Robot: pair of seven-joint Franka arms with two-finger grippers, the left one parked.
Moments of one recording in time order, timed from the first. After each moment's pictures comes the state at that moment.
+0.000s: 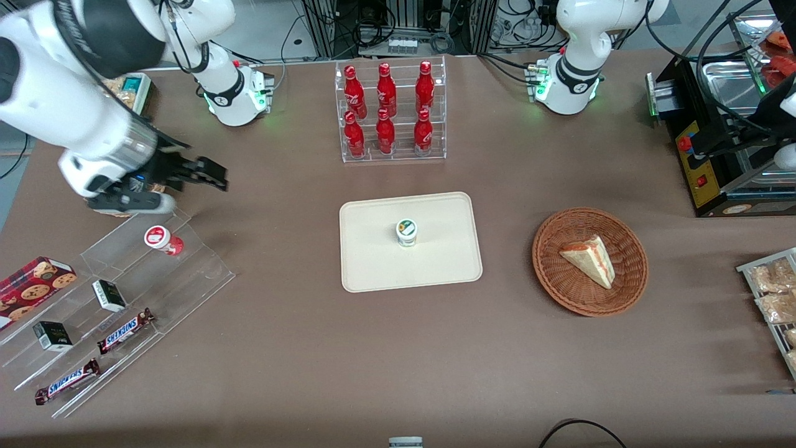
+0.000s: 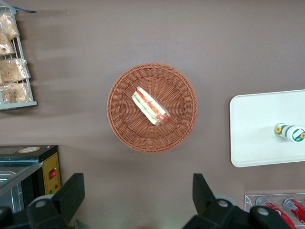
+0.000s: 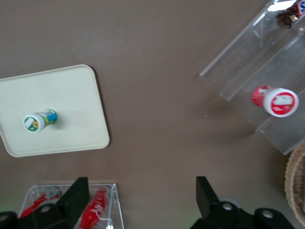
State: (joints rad) arm 0.51 -0.09 -0.31 -1.78 0.11 1.61 0.29
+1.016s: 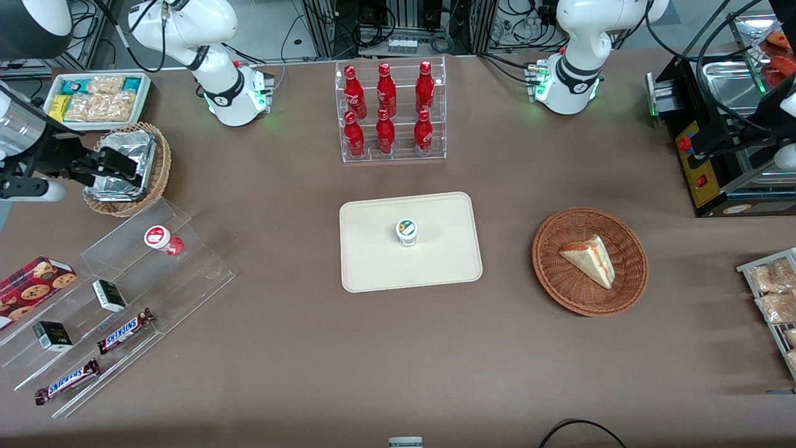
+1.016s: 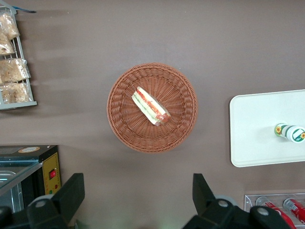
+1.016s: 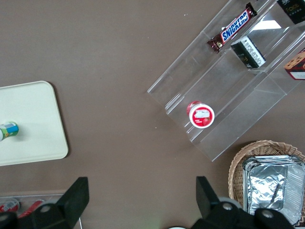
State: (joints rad) arm 0.05 -0.12 -0.05 -1.73 0.05 1.58 0.10
